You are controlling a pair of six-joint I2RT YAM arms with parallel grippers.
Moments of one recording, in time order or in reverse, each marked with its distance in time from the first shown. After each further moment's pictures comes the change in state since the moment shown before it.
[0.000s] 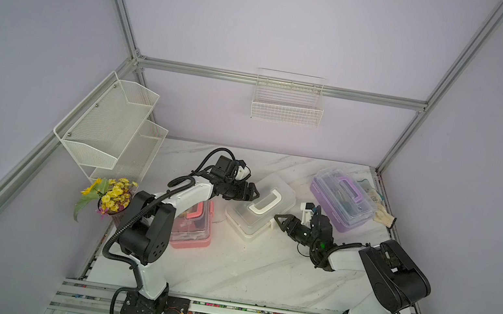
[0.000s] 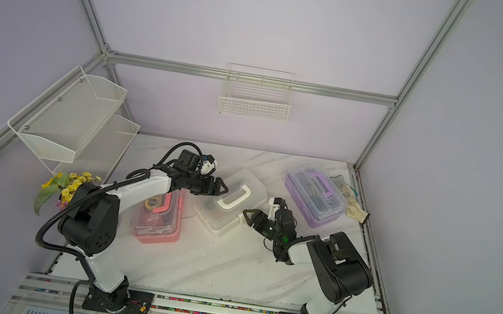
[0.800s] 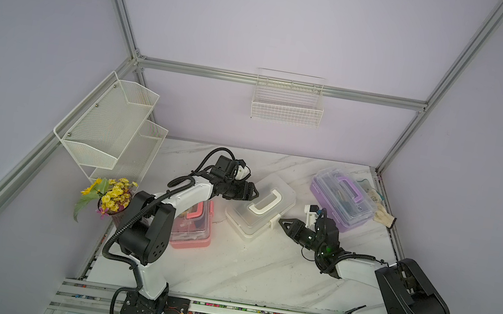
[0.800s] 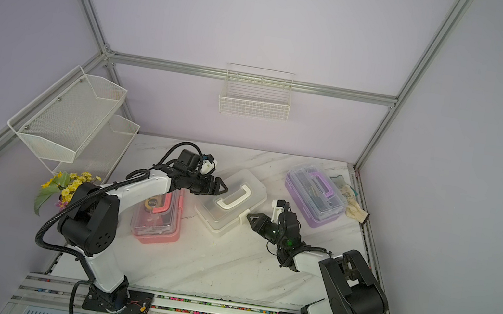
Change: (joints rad) left arm 0.000 -0.002 0.000 0.008 -0.003 0.000; right arm 0.005 -0.163 -0.062 -0.114 -0.015 0.020
